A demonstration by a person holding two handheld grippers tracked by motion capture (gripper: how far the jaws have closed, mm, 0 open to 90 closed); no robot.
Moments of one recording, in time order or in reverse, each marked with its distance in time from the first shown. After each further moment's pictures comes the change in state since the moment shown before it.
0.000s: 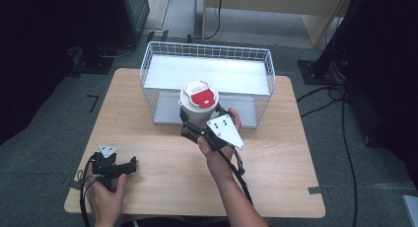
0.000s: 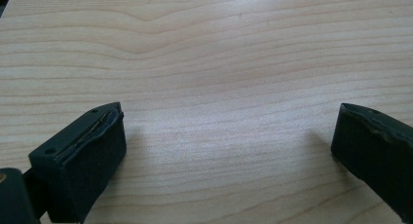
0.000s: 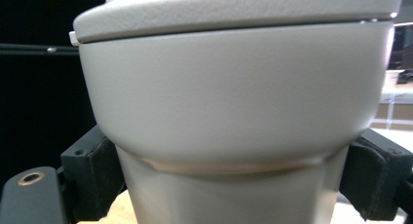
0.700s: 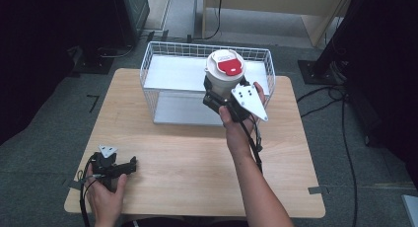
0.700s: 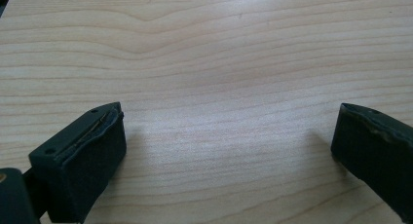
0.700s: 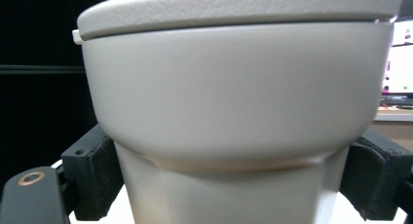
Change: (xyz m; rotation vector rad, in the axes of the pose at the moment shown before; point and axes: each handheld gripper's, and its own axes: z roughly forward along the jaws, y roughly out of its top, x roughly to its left) left arm 0.000 0.000 0.000 -0.001 0.001 0.000; right arm -0.056 0.053 0.027 -0.054 -0.130 -0.044
